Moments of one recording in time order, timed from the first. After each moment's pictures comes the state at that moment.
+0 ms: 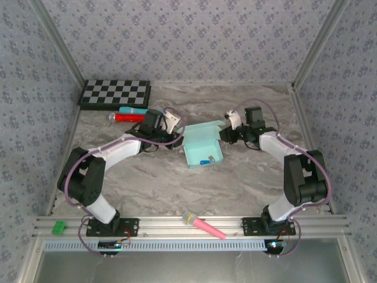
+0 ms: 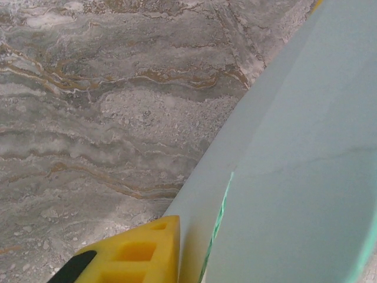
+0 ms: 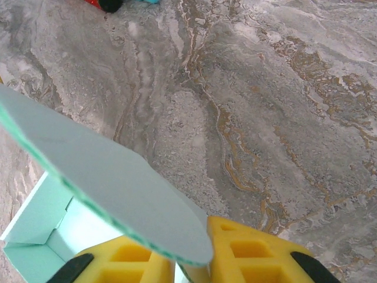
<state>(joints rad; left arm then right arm) -0.53 1.61 0.99 -0.13 0.44 -0.07 0.21 1.57 0.92 -0.16 -0.56 -0.18</state>
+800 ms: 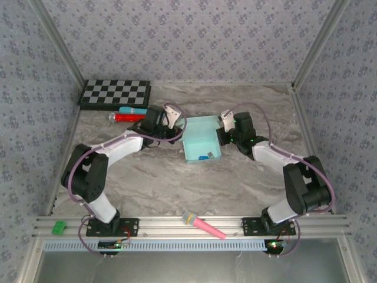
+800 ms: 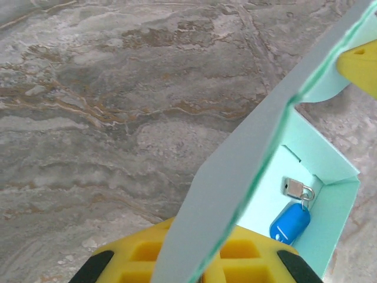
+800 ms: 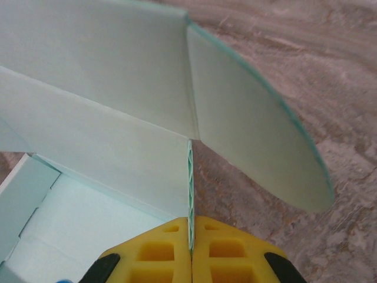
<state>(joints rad) -0.53 1.66 1.05 -0.08 0.34 -0.07 0.38 1.49 0.80 0.10 -0.16 -0.06</state>
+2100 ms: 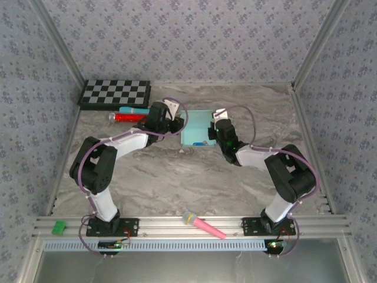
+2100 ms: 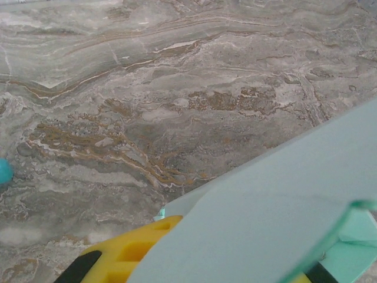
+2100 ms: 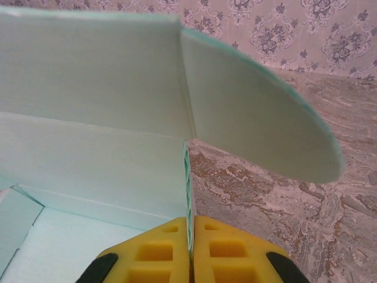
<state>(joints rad) -0.53 1.77 1.09 0.12 0.16 -0.19 0.56 1.66 0.77 0.50 0.35 0.12</state>
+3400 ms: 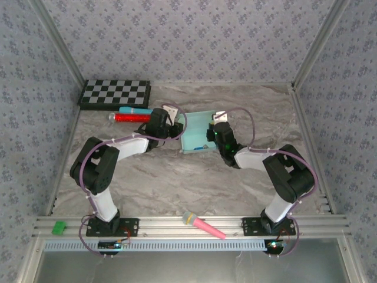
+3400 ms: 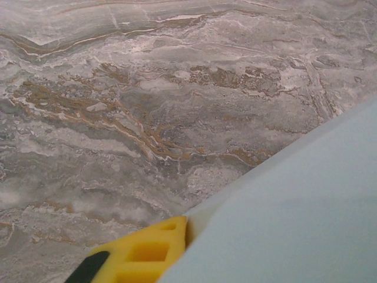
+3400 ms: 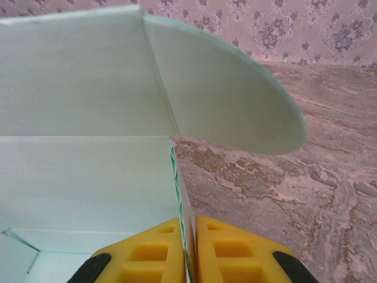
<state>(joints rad) -0.54 1.77 1.01 0.18 0.15 -0.27 0.59 1.66 0.75 0.54 0.37 0.19</state>
